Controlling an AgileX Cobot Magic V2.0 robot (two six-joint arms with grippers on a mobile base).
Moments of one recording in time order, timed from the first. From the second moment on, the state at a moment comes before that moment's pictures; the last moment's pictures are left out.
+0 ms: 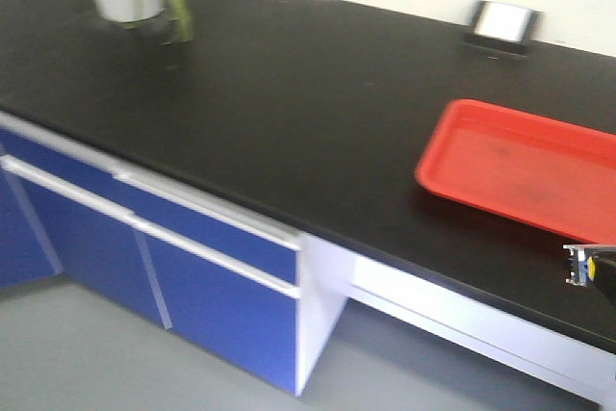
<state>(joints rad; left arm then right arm) -0.16 0.30 -0.59 0.10 0.95 -0.12 0.27 0.48 -0.58 -0.02 0.65 0.00</state>
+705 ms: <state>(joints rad) -0.16 0.30 -0.59 0.10 0.95 -0.12 0.27 0.48 -0.58 -0.02 0.65 0.00</state>
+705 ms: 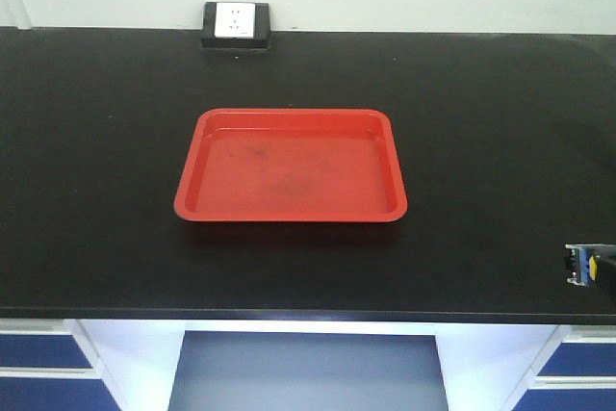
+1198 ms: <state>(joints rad) -0.16 0.30 -0.59 0.10 0.95 -0.12 0.27 0.48 -0.58 -0.02 0.65 0.00</state>
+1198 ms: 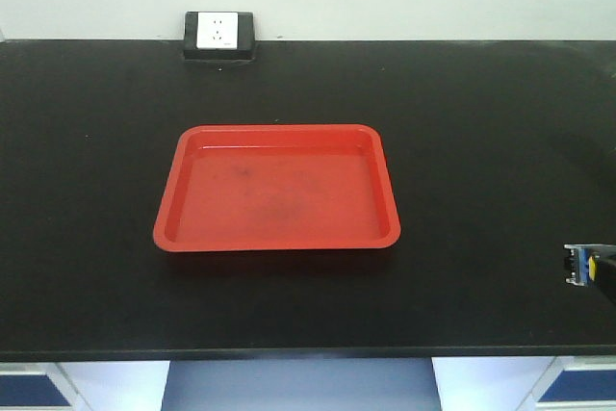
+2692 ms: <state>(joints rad) -0.16 0.30 -0.59 0.10 0.95 -0.12 0.27 0.48 -0.58 -0.02 0.65 0.00</state>
